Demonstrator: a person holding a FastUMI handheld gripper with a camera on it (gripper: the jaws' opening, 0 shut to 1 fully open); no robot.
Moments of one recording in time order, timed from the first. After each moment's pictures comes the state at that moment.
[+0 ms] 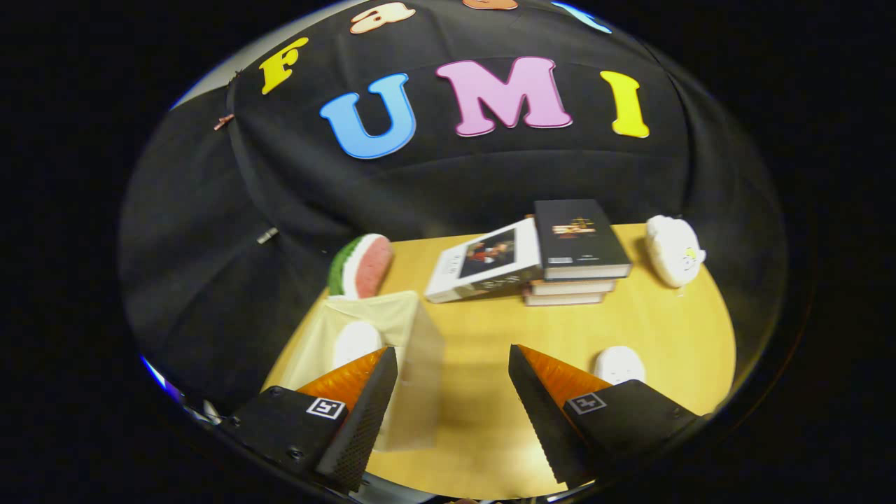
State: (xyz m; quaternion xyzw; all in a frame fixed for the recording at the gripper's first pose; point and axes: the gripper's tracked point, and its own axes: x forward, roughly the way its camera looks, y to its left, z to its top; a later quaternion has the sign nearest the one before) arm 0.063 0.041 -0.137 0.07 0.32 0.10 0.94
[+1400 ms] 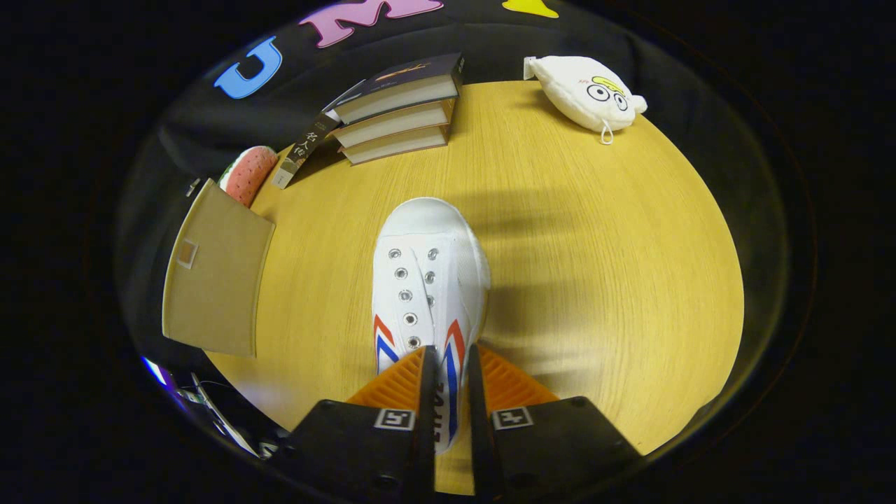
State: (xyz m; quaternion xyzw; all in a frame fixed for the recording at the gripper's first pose) arm 0.021 -0.117 -0.349 0.14 0.53 0.09 0.83
